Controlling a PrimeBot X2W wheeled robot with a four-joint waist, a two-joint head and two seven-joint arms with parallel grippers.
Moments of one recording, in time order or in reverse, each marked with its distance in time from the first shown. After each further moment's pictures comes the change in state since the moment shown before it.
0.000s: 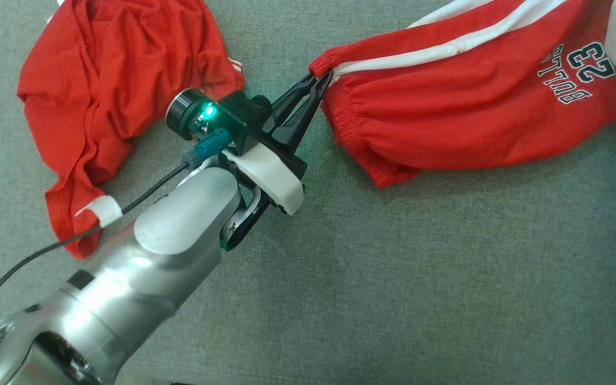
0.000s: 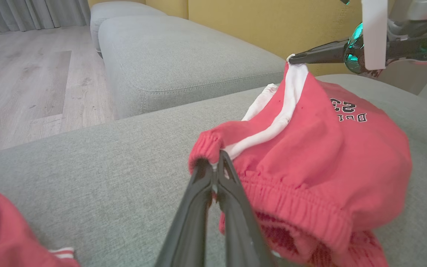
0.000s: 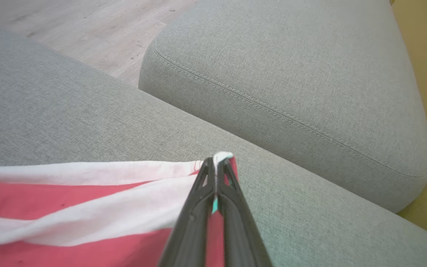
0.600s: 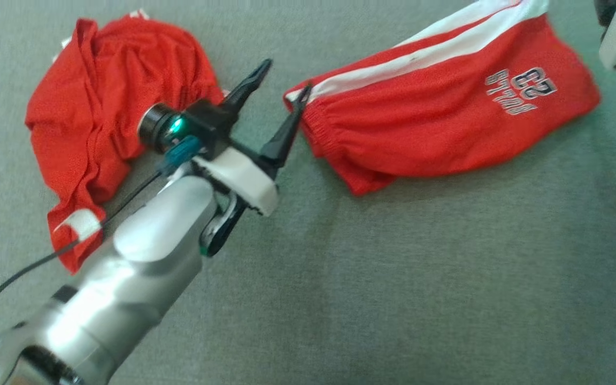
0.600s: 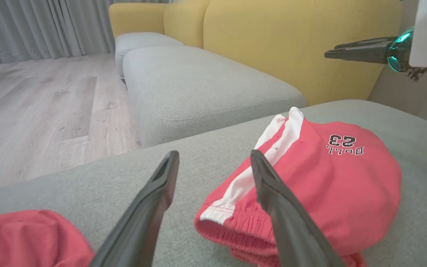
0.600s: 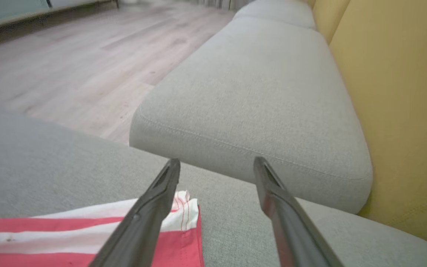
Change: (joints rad) left arm 0.049 0.020 0.068 0.044 0.007 0.009 -0.019; right arm -0.007 0.046 0.026 0.146 0.129 0.000 -0.178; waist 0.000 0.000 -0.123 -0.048
